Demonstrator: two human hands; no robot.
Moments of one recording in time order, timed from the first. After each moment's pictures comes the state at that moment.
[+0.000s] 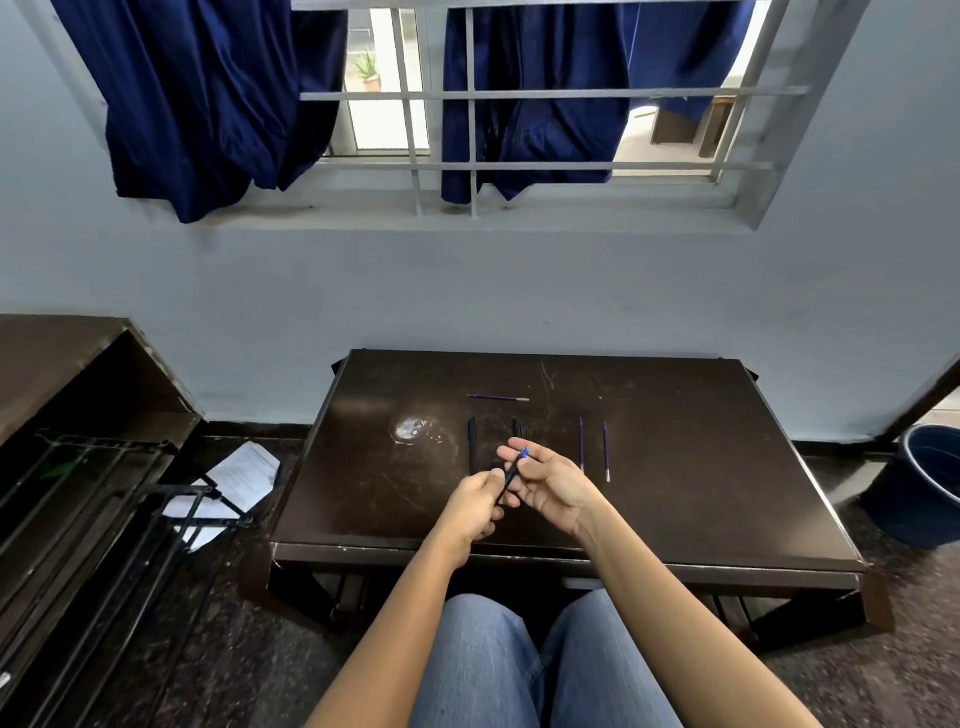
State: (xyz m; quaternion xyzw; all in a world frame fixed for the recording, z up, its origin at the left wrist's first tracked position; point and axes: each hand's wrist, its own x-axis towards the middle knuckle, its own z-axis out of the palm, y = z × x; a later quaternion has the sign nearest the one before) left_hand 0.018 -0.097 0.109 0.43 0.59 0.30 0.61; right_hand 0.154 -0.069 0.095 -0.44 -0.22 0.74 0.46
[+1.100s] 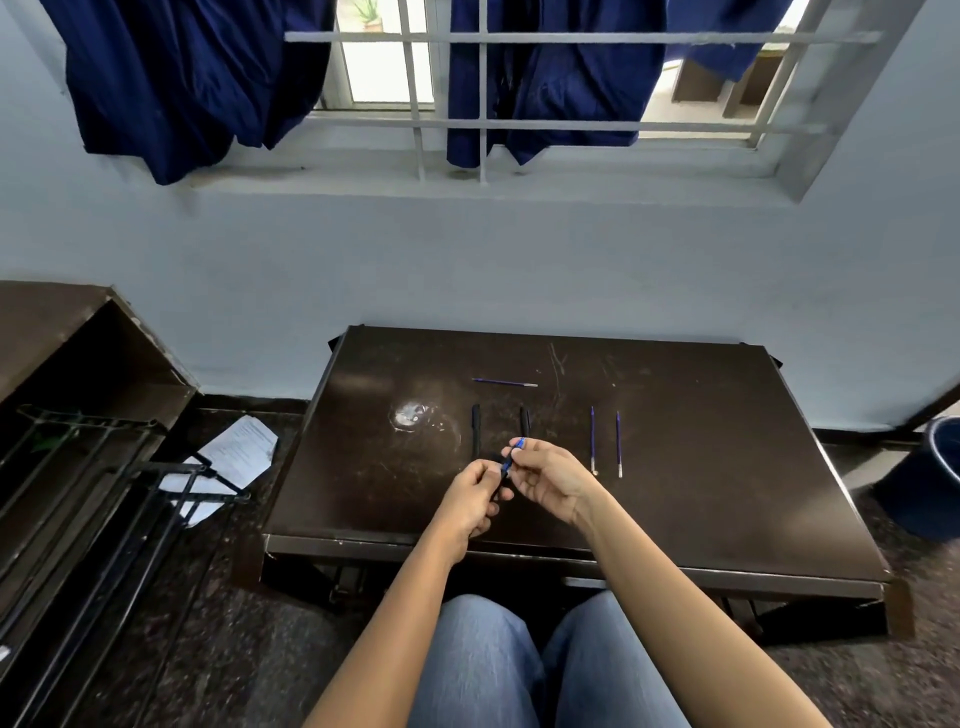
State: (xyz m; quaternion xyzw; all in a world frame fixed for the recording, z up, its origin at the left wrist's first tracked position) left_hand 0.010 -0.066 0.077 0.38 0.60 0.29 0.64; right_hand 0.145 -0.034 0.074 -0.49 -0.21 0.74 0.41
